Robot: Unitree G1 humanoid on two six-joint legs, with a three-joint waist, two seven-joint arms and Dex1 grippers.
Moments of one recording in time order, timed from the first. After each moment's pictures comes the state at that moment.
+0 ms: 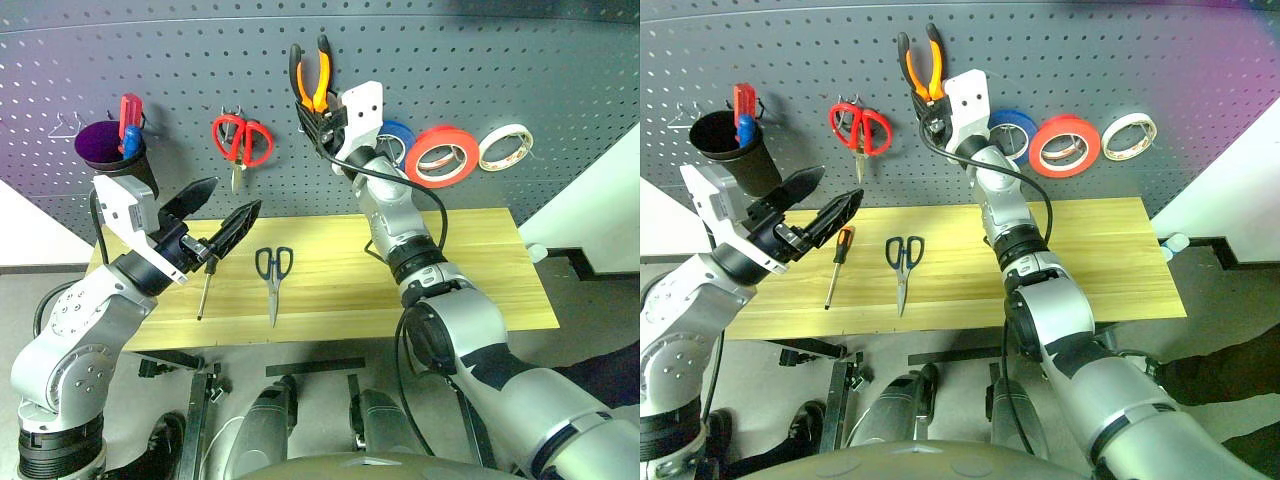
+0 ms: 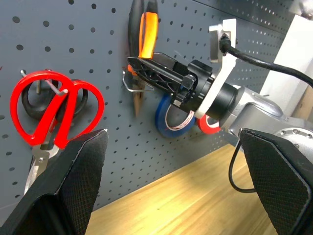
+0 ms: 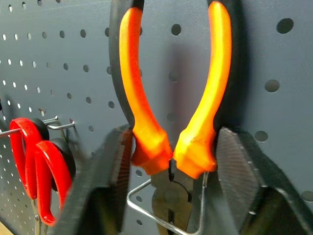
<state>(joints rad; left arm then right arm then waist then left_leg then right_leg) -0.13 0.55 0.32 -0.60 -0.88 0.56 -0.40 -1.16 0.02 -0.07 0.99 0.08 -0.35 0.34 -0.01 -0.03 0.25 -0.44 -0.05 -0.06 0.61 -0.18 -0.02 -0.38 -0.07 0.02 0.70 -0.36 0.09</state>
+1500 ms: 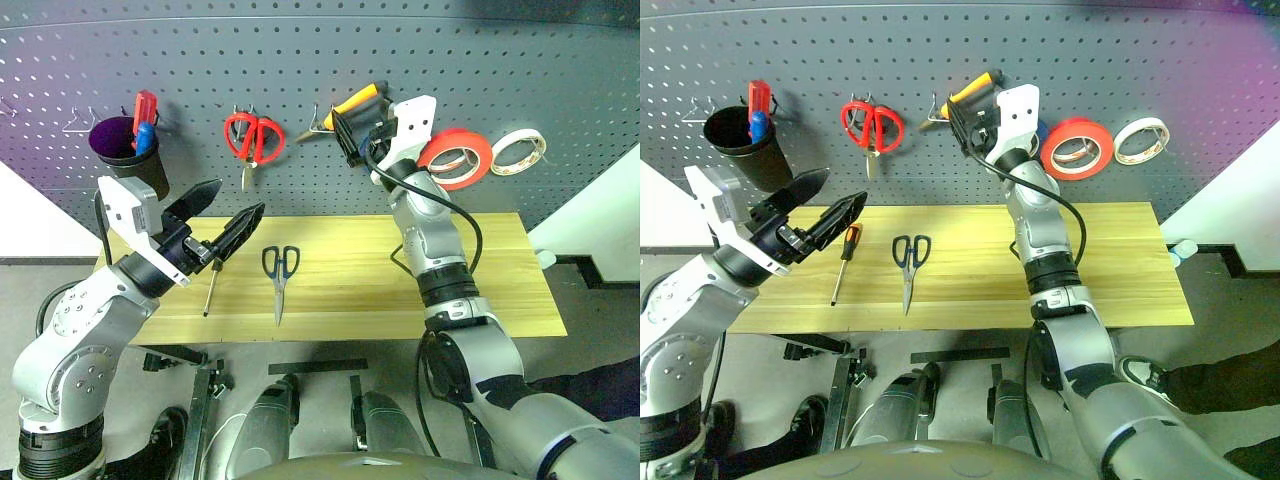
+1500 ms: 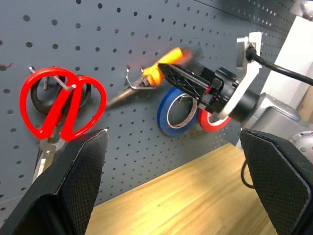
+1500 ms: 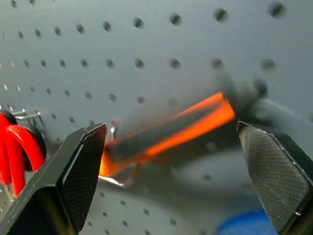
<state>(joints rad) -0.13 0.56 0.31 -0.60 -0.90 0.56 -0.41 -0.87 -0.07 -0.09 0.51 0.17 -0.09 0.33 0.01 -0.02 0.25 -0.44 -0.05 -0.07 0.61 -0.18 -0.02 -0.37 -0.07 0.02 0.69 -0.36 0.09</state>
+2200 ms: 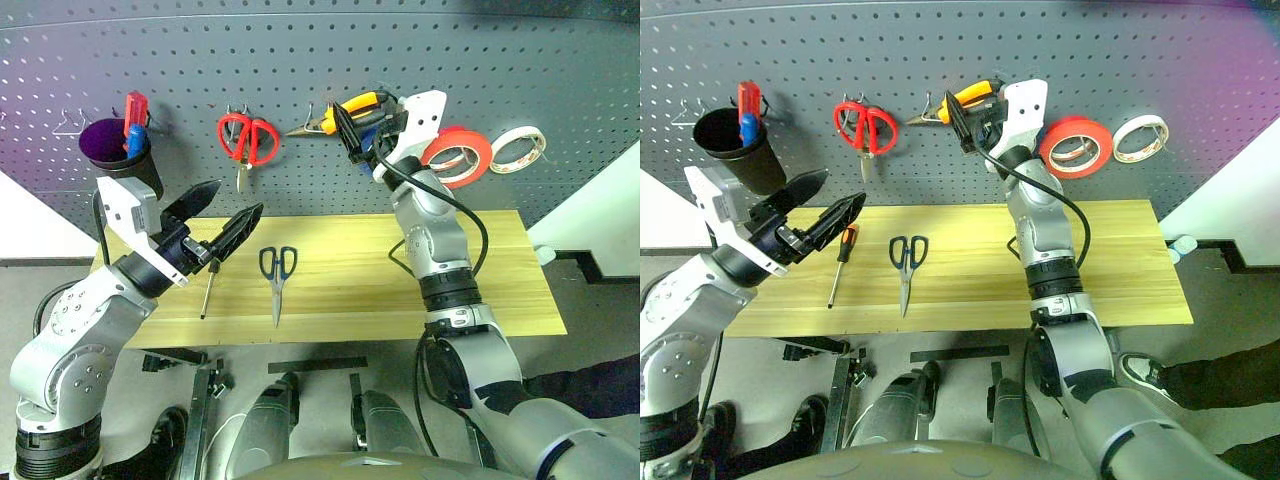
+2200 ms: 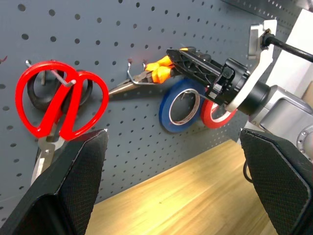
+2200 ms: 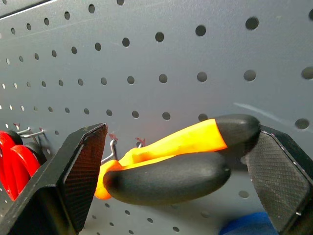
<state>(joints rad) -0.12 0.57 0.31 -0.60 -0.90 0.56 -0.41 -0.88 -0.06 -0.09 0.45 0.22 -0.04 0.34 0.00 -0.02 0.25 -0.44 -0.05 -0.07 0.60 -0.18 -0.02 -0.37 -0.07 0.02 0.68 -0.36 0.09</state>
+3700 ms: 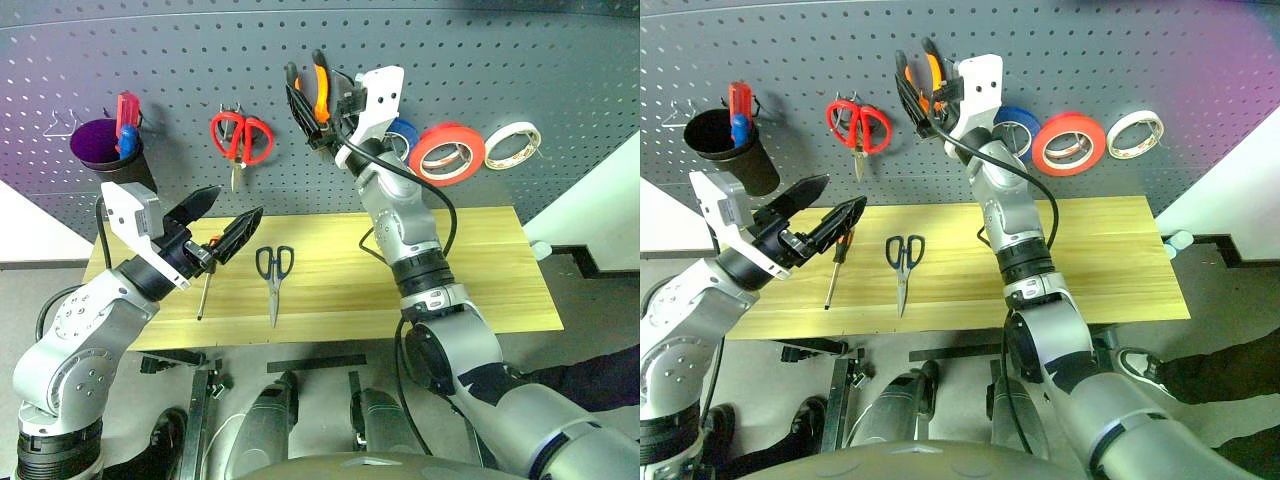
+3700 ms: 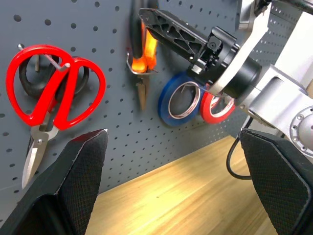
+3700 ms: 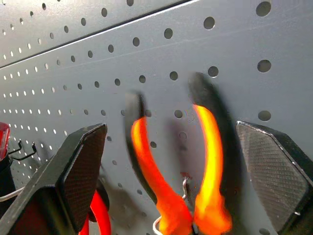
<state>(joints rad) -0.11 0.56 0.30 -0.60 -0.90 0.56 -0.39 -1.03 0.04 -0.06 0.58 0.23 -0.08 0.34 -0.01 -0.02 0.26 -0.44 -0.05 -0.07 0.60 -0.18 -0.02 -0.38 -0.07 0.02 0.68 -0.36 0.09</state>
